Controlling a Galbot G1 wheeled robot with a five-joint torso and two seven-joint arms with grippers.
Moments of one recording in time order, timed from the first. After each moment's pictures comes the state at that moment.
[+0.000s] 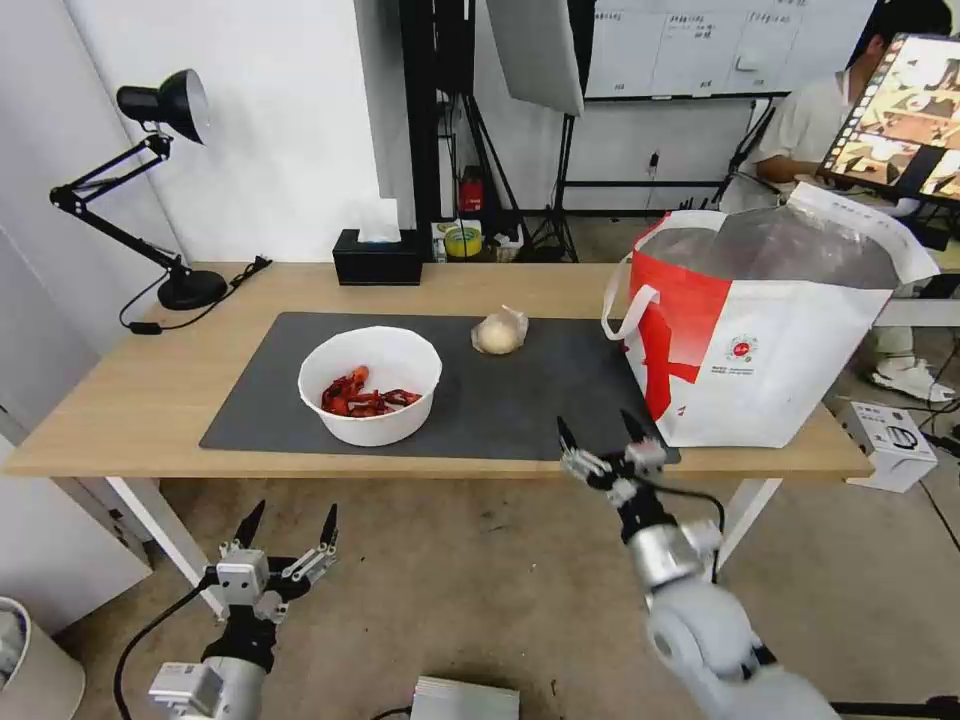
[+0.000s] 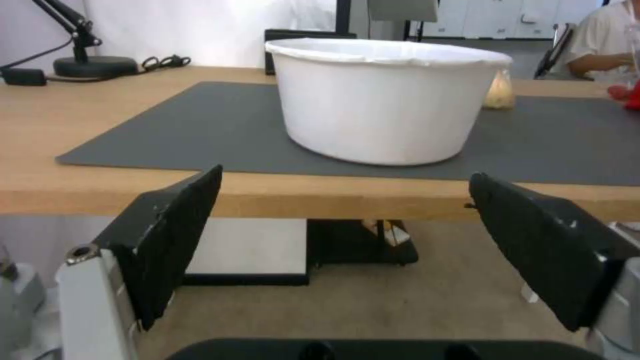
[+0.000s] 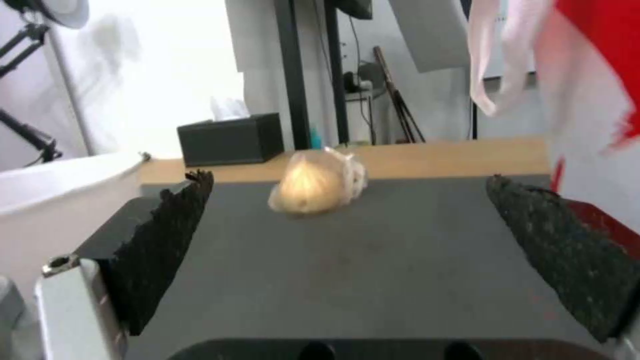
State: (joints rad) left arm 1.82 -1.50 -0.71 -2.15 -0.20 -0.14 0.17; right arm -1.14 1.10 0.15 1.83 0.50 0.16 0.16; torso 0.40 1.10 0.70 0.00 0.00
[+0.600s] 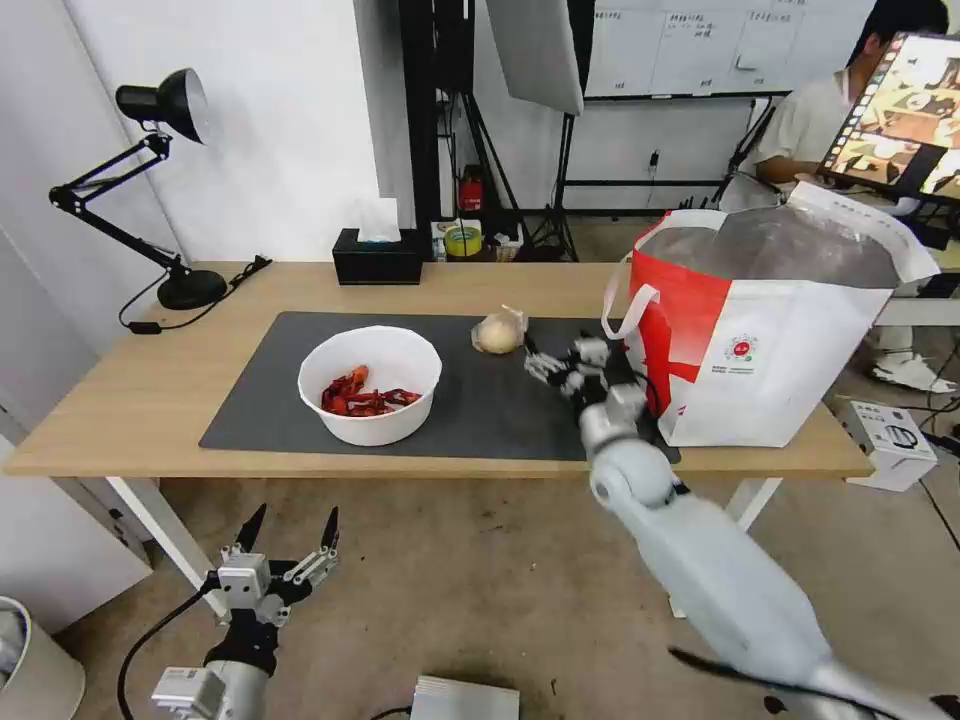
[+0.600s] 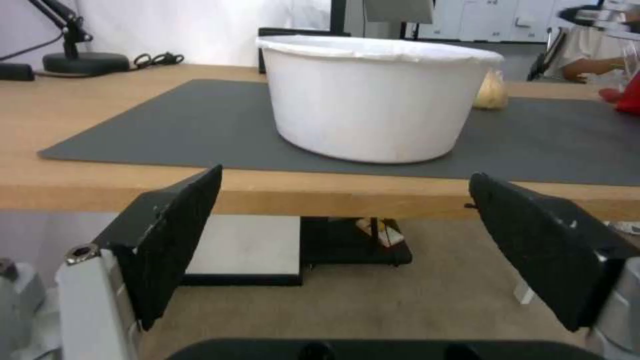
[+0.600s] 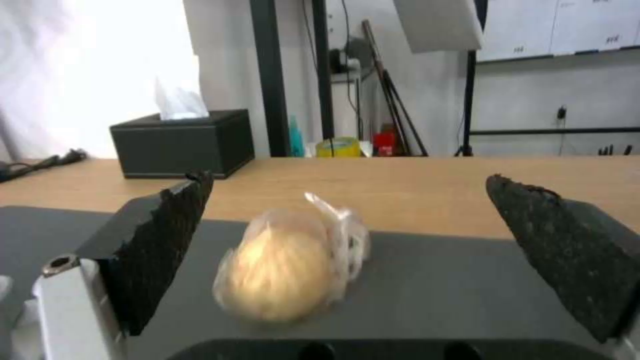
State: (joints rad) left arm 1.81 -1.50 -0.69 -2.14 -0.20 -0.15 0.18; right arm -0.57 1.19 -0.11 1.42 0.63 0.00 0.28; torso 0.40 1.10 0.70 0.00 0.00
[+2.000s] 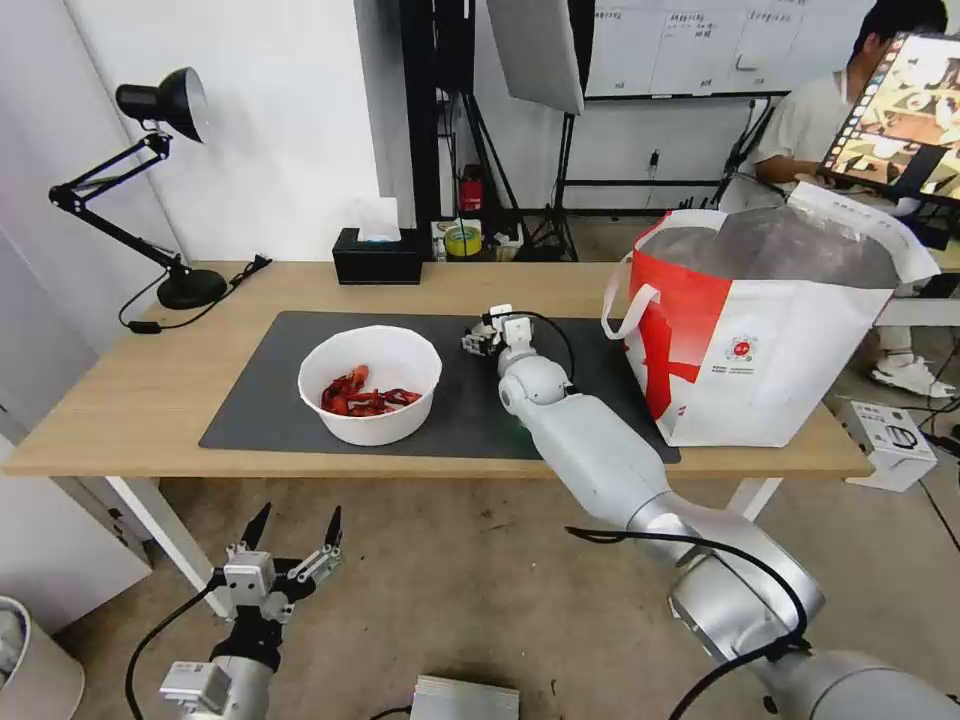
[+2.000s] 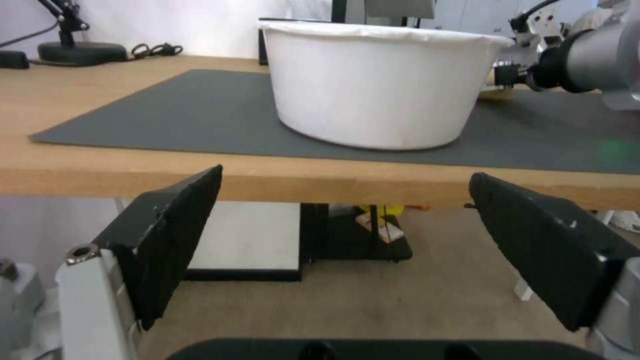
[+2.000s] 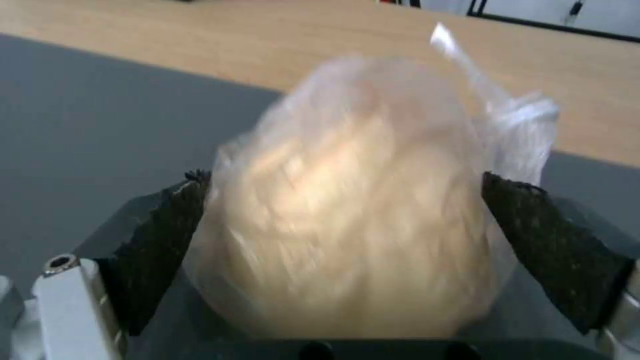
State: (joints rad) left arm 1.78 -1.50 -0.69 -2.10 -0.20 -0.16 0.18; right arm -0.26 1.50 -0.19 0.84 0.51 -0.25 0.27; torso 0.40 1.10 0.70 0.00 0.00
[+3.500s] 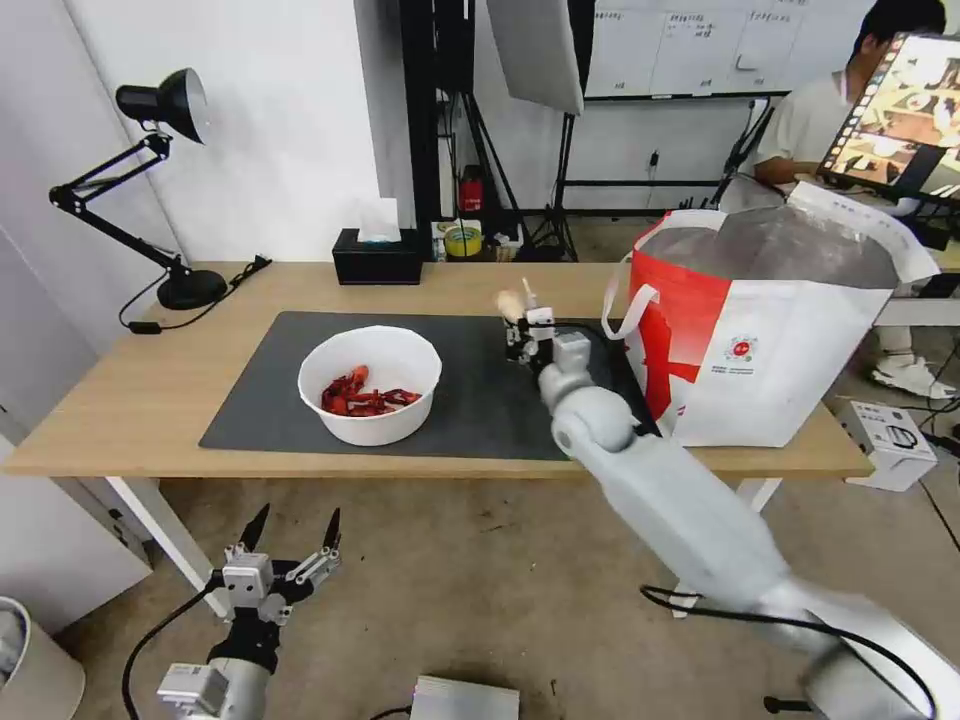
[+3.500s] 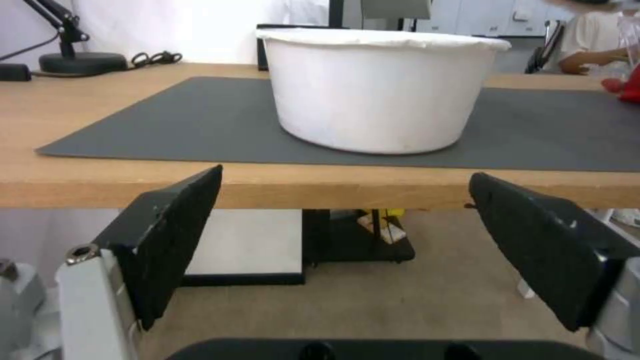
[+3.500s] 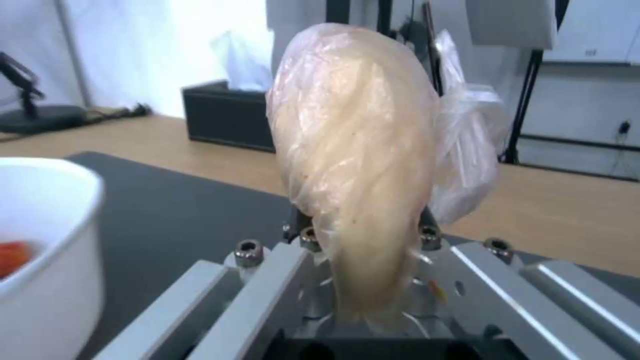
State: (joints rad) left arm 1.79 -1.48 -0.70 -2.11 -0.21 -0.17 0.18; right arm -0.57 1.08 -0.19 1.59 0.65 -0.11 0.26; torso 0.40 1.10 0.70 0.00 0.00
